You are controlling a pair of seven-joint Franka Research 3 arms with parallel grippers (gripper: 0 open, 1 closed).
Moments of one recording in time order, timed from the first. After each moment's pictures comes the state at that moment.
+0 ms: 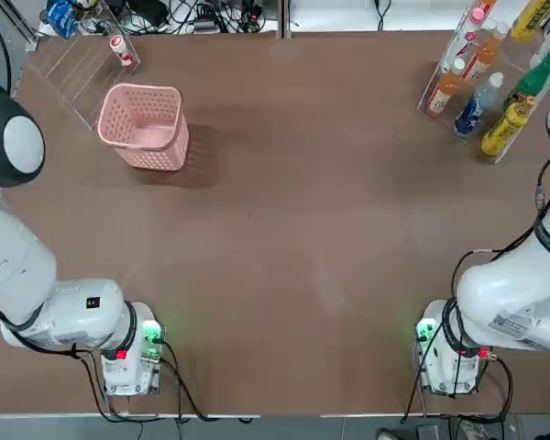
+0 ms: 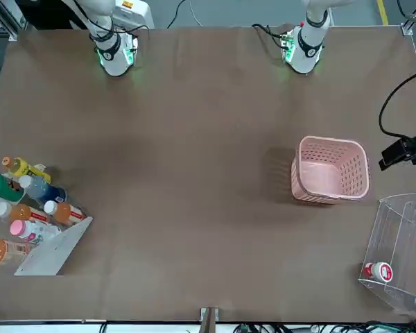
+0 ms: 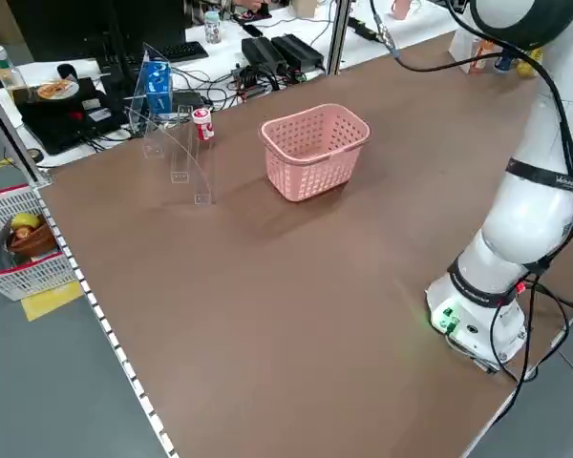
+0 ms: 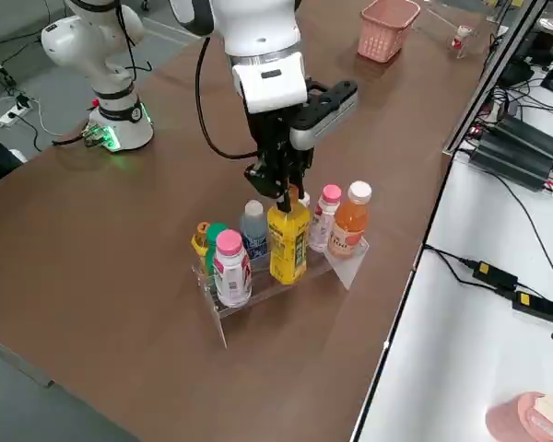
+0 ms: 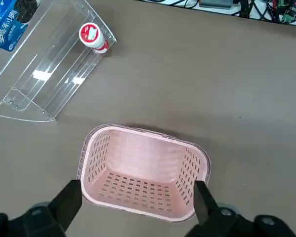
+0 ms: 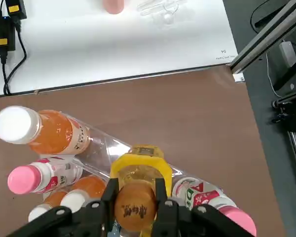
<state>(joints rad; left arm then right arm) 0.08 0.26 -0.11 -1.23 0.02 1.56 -0.16 -0.30 0.50 -0.15 -1.07 0.11 1.89 -0.28</state>
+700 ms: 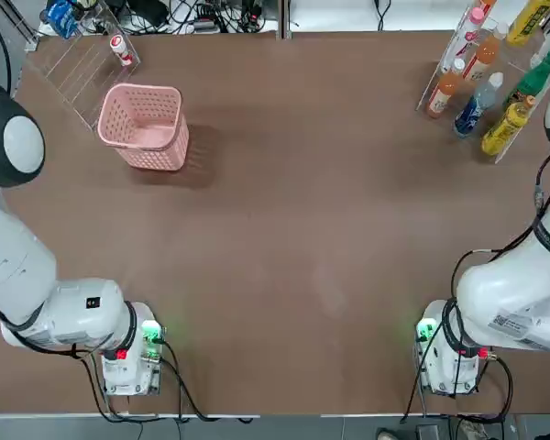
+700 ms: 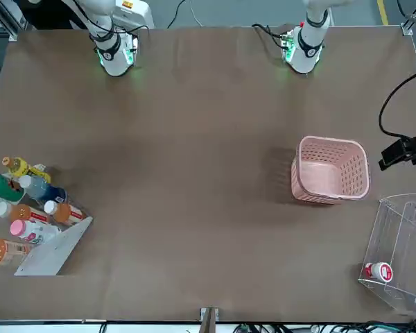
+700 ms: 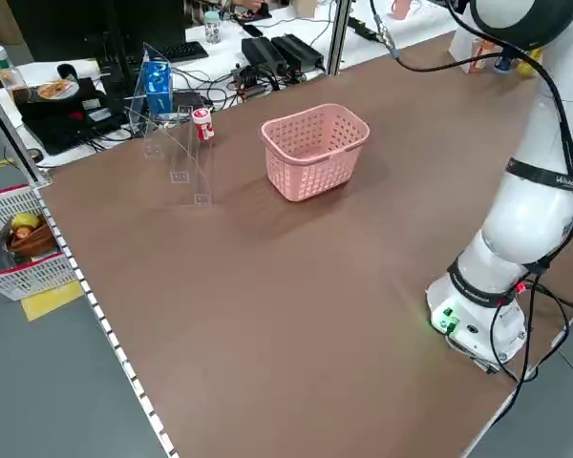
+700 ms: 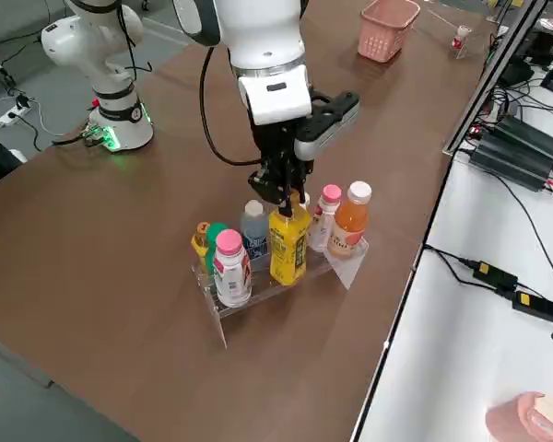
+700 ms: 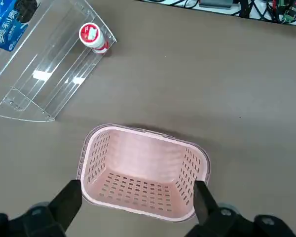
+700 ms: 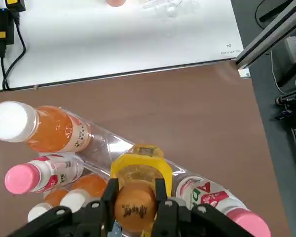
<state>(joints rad) 0.08 0.26 -0.11 -1.23 0.02 1.56 -0.16 -0.30 0.51 -0.15 -1.07 0.11 1.88 -0.28</state>
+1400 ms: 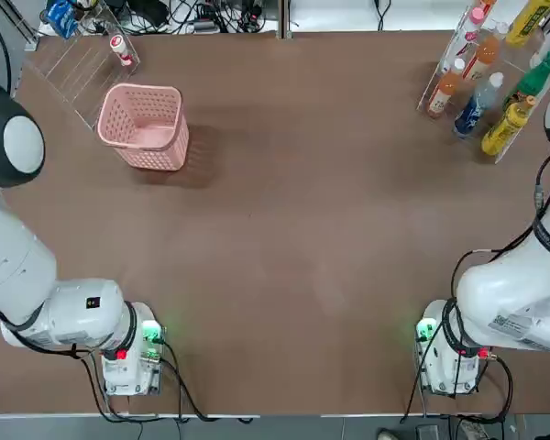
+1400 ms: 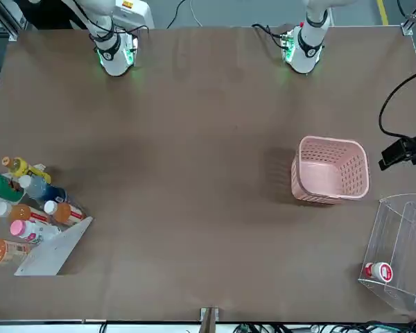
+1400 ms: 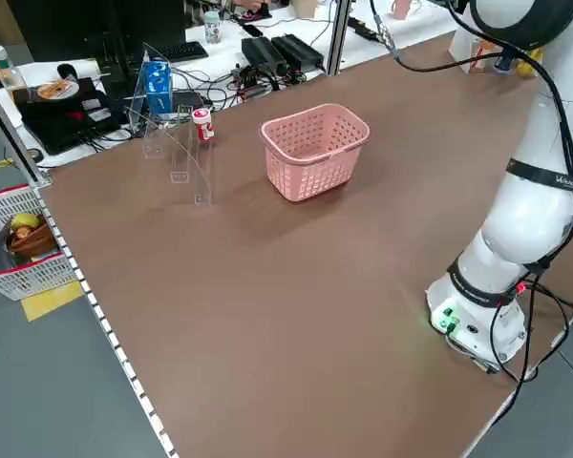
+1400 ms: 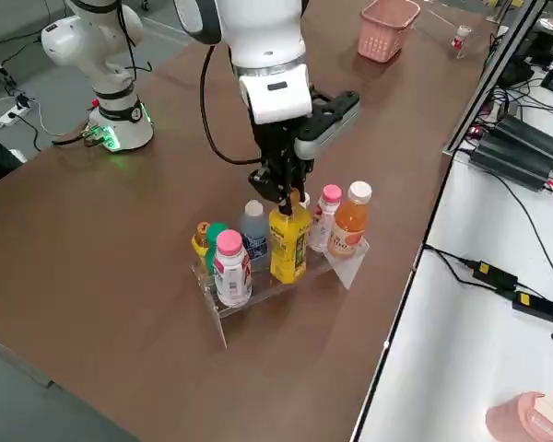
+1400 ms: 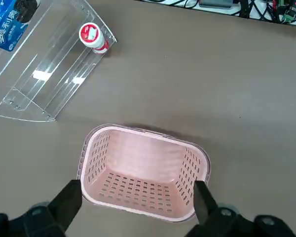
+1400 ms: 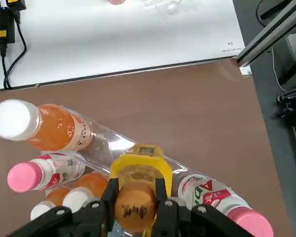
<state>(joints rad) 0.08 0.26 -0.11 -1.23 0.02 1.56 -0.16 -0.29 0.51 -0.15 -1.07 0.11 1.87 -0.28</state>
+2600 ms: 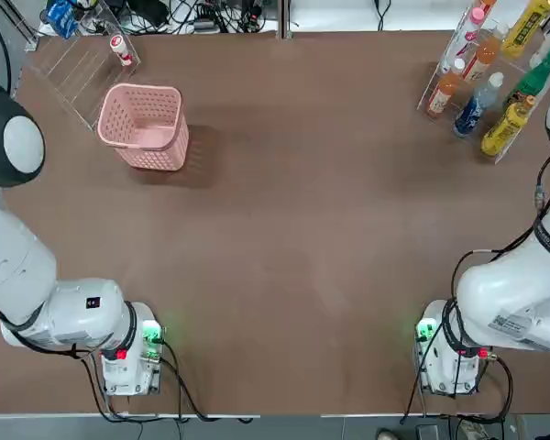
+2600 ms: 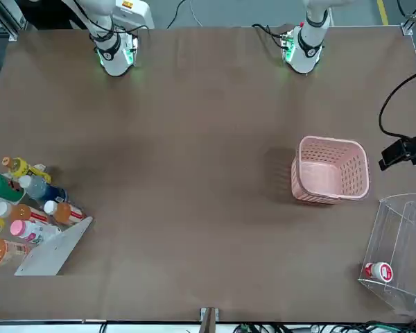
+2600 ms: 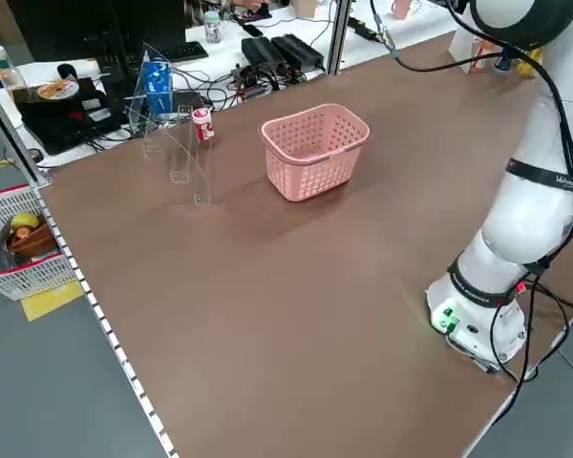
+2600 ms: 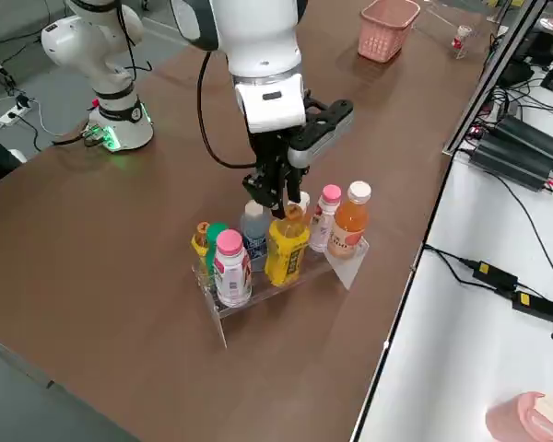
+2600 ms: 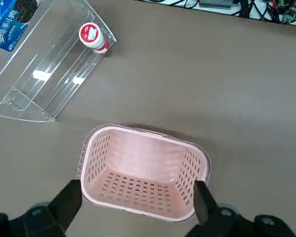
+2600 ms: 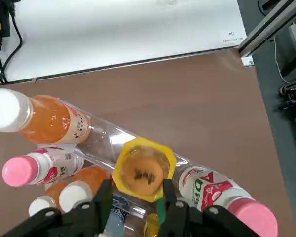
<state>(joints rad) 0.08 0.26 -0.11 -1.23 0.02 1.56 -0.16 -0.30 0.49 -0.16 -1.11 0.11 1.87 -0.27</state>
